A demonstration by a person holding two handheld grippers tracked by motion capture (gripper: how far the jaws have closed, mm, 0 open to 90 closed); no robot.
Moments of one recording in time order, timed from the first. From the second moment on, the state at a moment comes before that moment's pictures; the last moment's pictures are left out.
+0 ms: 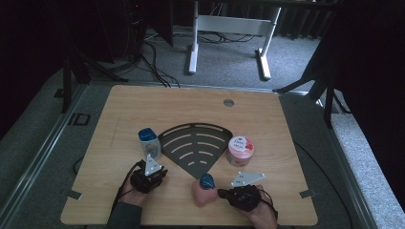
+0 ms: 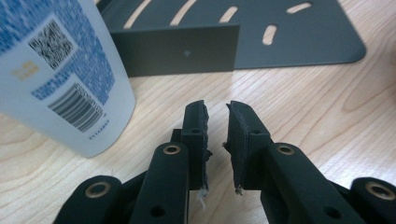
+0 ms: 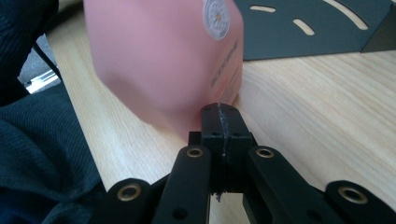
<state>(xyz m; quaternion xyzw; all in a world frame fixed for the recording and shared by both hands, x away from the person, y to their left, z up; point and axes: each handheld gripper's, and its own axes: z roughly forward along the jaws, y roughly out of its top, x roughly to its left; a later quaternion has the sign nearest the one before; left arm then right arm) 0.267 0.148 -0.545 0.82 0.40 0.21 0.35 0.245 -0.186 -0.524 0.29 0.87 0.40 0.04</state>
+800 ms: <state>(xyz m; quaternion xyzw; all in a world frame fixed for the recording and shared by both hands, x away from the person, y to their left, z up) 0.260 0.152 -0.540 0.82 0.40 0.21 0.36 0.229 -0.174 -0.518 0.24 0.88 0.41 0.03</state>
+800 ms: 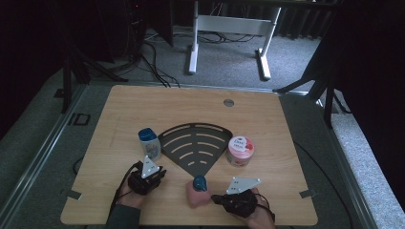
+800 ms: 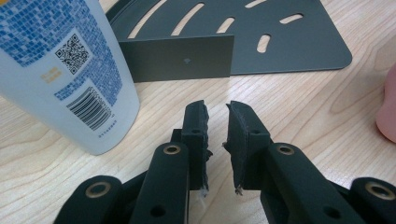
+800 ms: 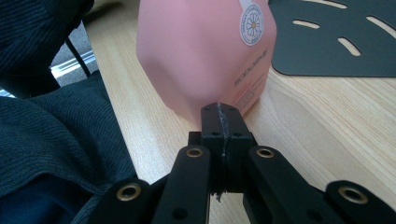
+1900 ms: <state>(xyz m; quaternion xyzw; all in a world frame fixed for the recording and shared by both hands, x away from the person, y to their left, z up) 0.256 0.159 -0.532 0.81 0.40 0.22 0.37 0.262 -0.118 -0.521 0.20 0.89 0.42 0.03</state>
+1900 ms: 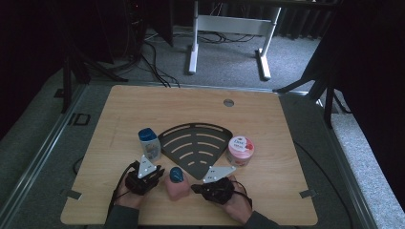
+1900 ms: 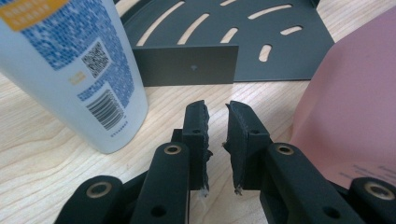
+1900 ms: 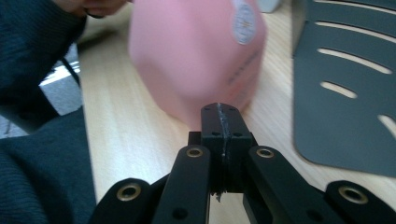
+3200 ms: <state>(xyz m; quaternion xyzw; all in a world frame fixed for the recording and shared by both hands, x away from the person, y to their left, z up) 0.216 0.149 -0.474 0.82 0.31 0.14 0.46 0.282 -0.193 -0.532 0.30 0.86 0.40 0.06</state>
